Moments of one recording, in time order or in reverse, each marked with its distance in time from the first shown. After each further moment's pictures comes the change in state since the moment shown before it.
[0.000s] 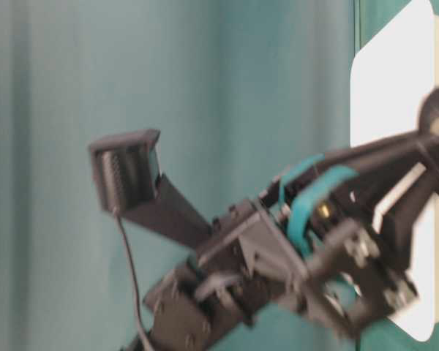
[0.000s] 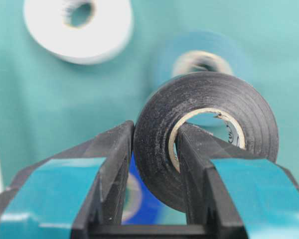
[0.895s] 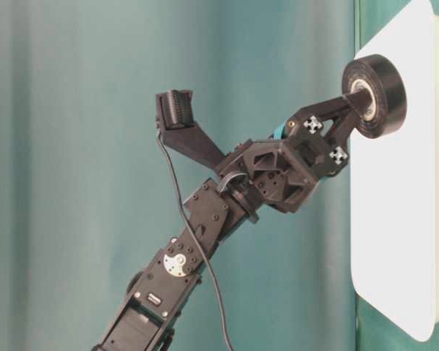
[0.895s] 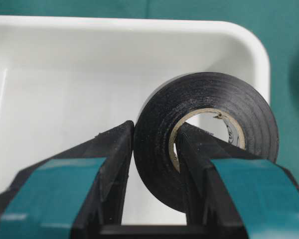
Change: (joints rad) left arm 0.311 0.167 -0.199 0.002 -0.002 0.051; right arm 0.000 0.000 -0.002 0.000 -0.002 0.000
